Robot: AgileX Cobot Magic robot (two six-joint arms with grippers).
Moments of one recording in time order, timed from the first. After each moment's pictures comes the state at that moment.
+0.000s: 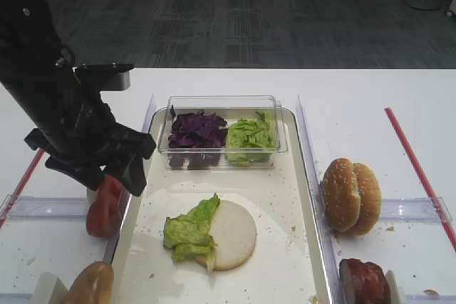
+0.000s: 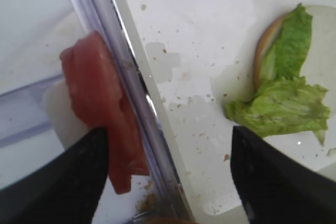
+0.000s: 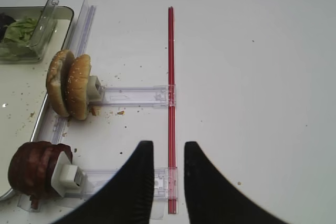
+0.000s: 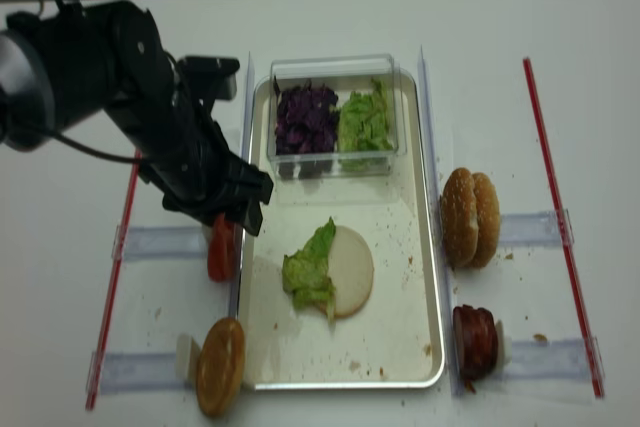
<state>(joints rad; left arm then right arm) -0.34 1.68 -1.08 -0.26 0.94 0.08 0.01 -0.01 -0.48 0.03 1.14 0.01</state>
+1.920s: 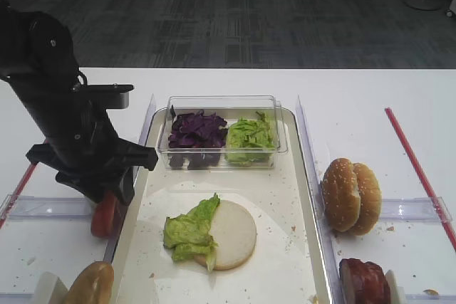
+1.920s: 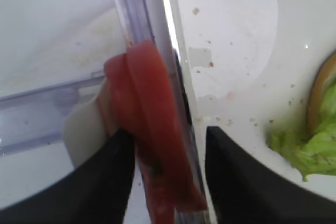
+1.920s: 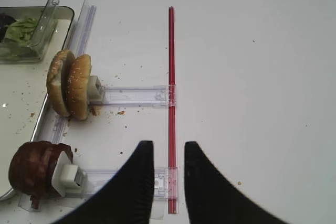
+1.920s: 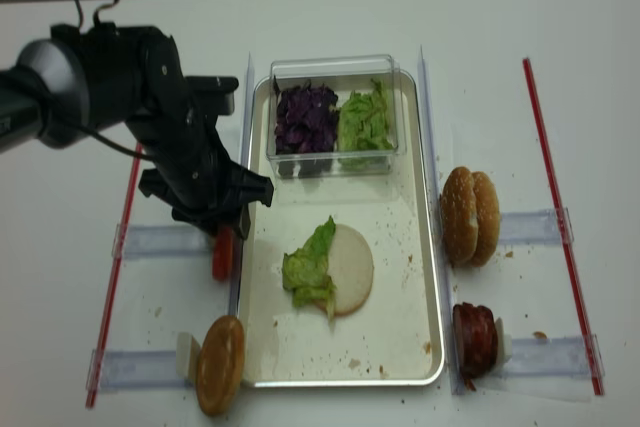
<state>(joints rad) -0.34 1.77 -1.08 -0.18 0.88 -0.05 0.01 -0.01 -0.48 0.03 1.14 0.01</state>
